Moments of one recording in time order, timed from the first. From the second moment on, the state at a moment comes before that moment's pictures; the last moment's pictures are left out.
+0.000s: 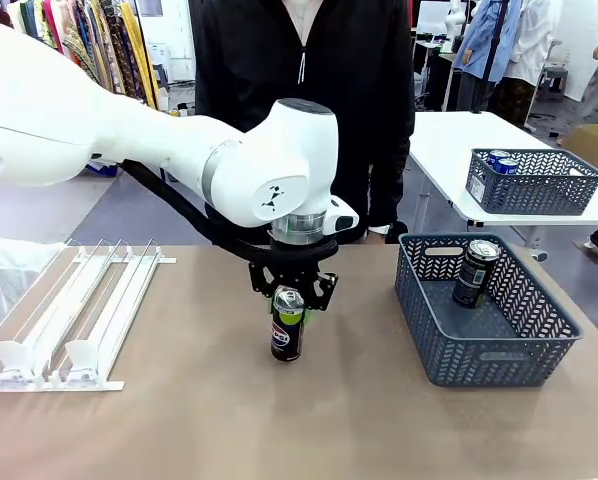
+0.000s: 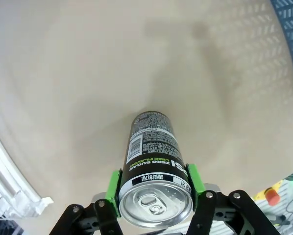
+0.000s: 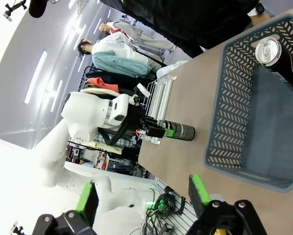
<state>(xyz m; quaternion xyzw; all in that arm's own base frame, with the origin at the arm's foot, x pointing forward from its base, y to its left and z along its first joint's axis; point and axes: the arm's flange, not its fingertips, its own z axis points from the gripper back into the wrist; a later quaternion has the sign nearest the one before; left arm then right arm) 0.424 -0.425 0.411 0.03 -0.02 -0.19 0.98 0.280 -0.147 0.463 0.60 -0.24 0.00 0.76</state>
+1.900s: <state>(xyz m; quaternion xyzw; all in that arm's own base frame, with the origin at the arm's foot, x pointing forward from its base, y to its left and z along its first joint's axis) 0.363 0.073 0.535 -0.49 -0.05 0.03 0.87 0.280 -0.147 0.463 0.60 -0.24 0.00 0.76</state>
